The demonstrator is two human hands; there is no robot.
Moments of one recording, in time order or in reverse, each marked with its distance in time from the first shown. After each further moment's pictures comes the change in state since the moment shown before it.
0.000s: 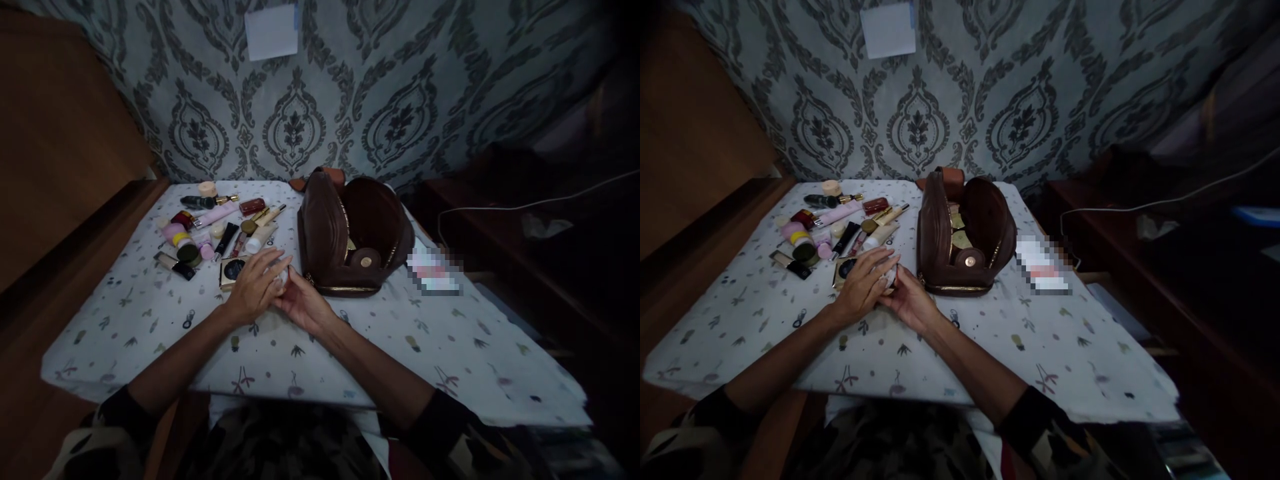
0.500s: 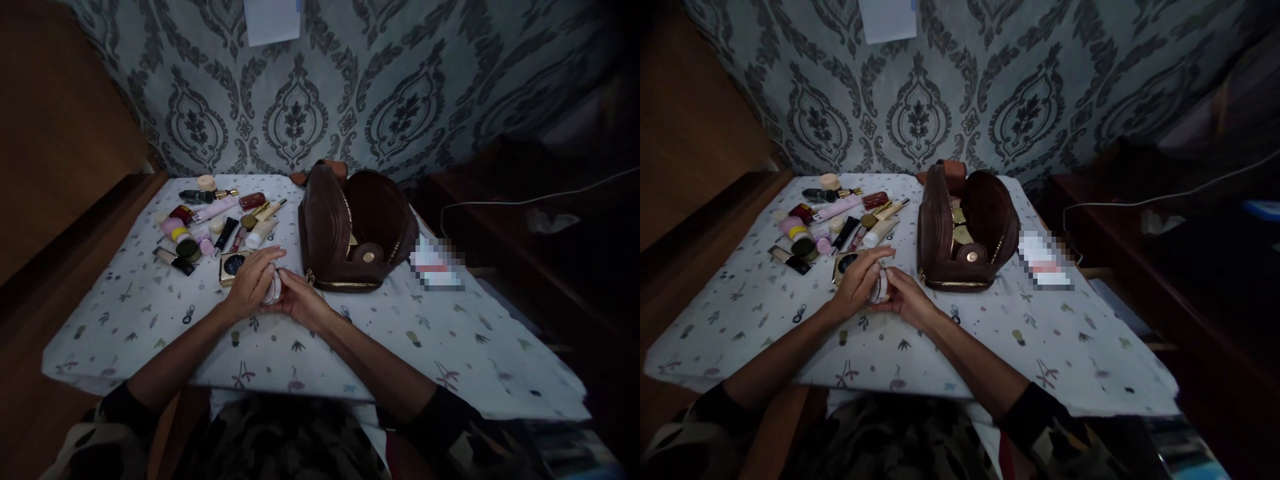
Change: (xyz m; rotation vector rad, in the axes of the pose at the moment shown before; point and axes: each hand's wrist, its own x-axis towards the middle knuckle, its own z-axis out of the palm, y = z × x) left_hand 0.004 0.005 -0.006 -0.279 0.037 -0.245; right_hand -0.007 0.002 -0.001 -0.287 -0.157 0.039
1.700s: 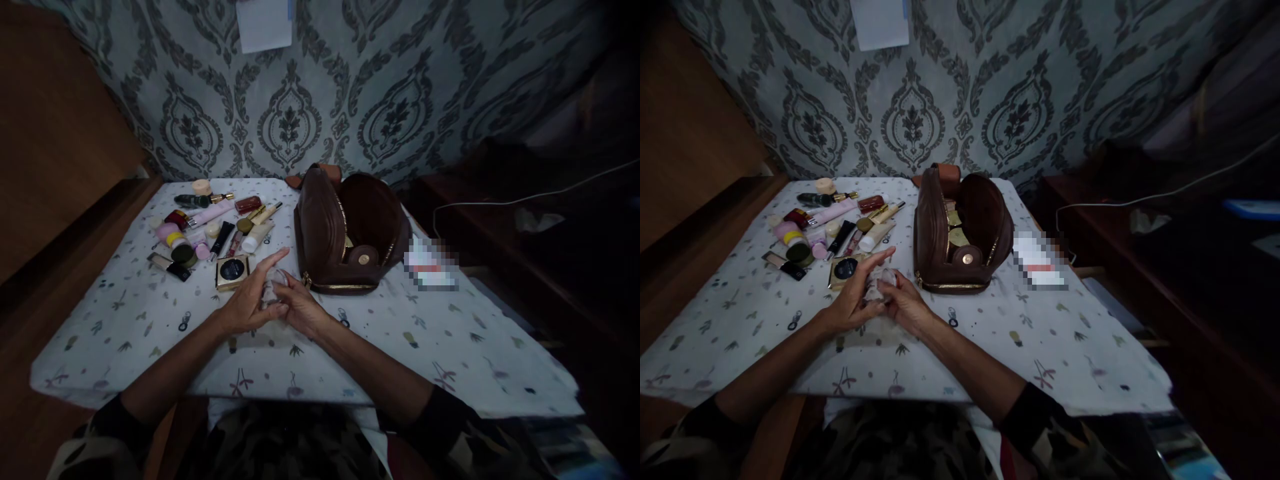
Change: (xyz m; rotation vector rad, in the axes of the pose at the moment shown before) left_hand -0.004 0.005 -0.005 -0.139 -0.157 0.177; right_hand 0.000 0.002 0.015 0.045 0.175 -0.089
